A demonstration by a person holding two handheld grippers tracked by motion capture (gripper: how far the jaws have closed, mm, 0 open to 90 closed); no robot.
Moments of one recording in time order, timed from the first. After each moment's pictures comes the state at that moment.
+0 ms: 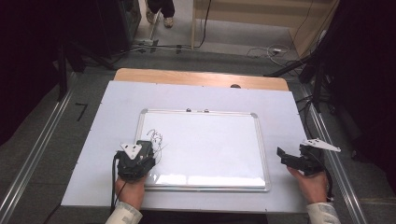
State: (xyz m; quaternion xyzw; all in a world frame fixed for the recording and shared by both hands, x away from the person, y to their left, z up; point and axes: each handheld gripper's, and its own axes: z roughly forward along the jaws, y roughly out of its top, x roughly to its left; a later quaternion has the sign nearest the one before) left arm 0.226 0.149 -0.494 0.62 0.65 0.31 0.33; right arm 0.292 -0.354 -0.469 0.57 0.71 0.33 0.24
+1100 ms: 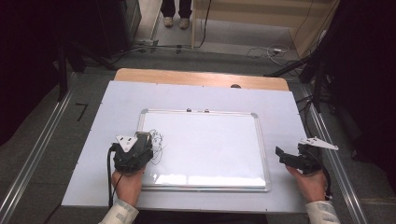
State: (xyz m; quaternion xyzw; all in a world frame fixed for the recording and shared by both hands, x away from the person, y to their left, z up) left arm 0.237 0.157 -0.472 0.61 0.64 0.31 0.36; right arm 0.296 -0.349 -0.469 0.57 0.71 0.33 0.23
